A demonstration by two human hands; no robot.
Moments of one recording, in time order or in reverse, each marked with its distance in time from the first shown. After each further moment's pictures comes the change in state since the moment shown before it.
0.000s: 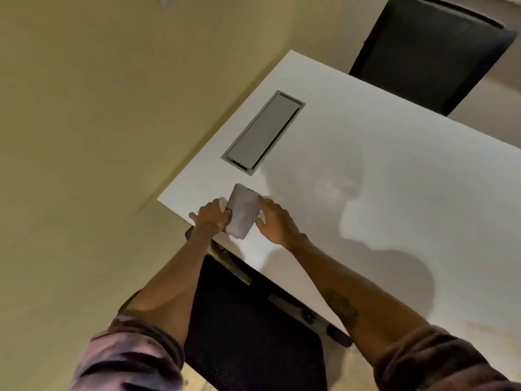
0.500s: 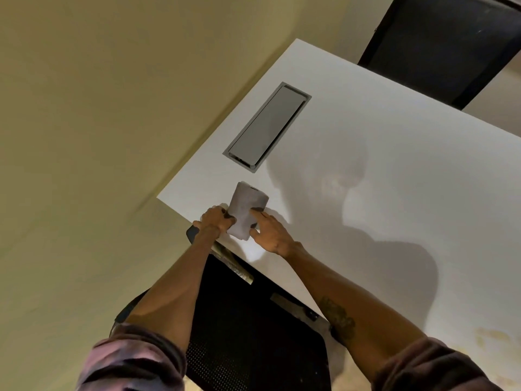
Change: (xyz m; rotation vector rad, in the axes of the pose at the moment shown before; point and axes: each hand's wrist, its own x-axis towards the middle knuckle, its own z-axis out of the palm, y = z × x) left_hand 0.016 -0.005 0.017 -0.196 -0.091 -0.085; right_hand 0.011 0.001 0.035 0.147 -0.251 0.115
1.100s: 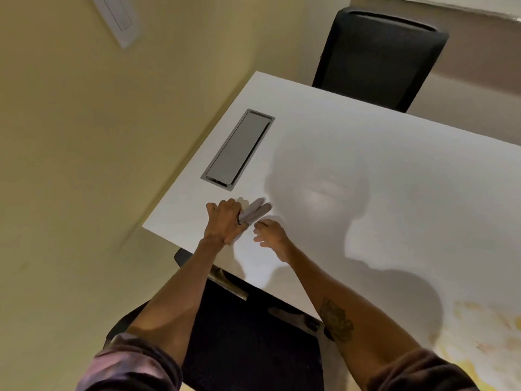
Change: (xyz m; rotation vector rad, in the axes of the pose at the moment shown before) left_hand -0.049 0.071 0.006 0.518 0.341 0.662; right_hand -0.050 0.015 -0.041 0.905 0.186 0.375
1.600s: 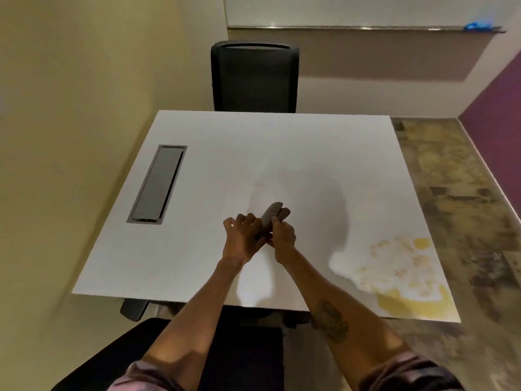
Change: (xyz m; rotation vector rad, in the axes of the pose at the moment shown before) left_hand -0.048 0.212 0.010 -0.059 0.229 0.564; right_hand -0.095 0.055 -0.147 0.580 0.647 0.001
